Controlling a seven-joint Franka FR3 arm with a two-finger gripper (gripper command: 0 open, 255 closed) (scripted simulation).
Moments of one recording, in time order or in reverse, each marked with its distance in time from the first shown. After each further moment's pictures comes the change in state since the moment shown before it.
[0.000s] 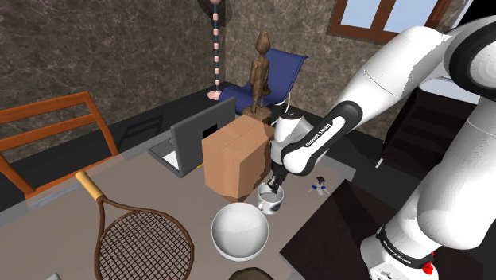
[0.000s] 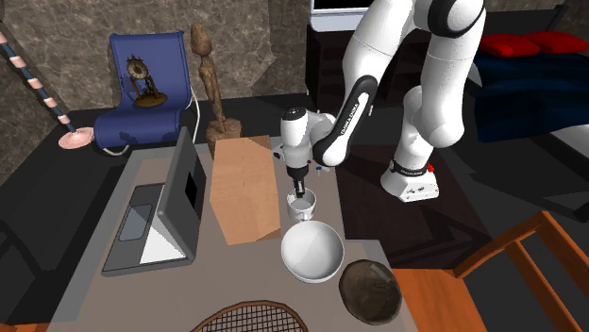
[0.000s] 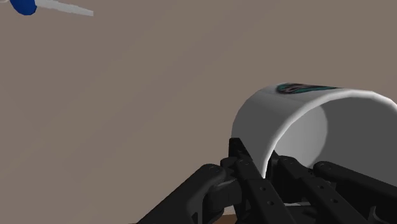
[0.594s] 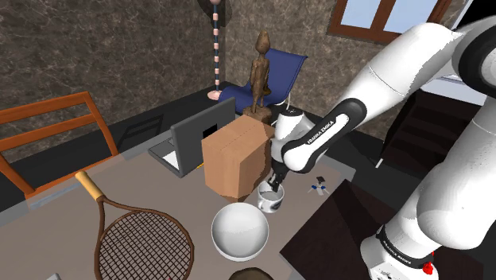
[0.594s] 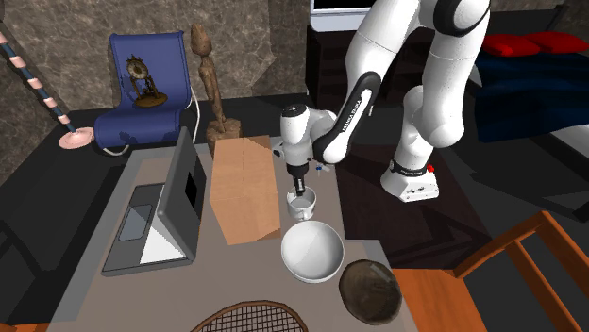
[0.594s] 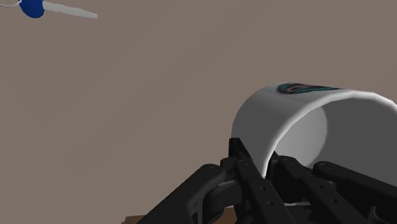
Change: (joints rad) arm 0.000 -0.034 0.003 -0.001 0.006 -0.033 -0.001
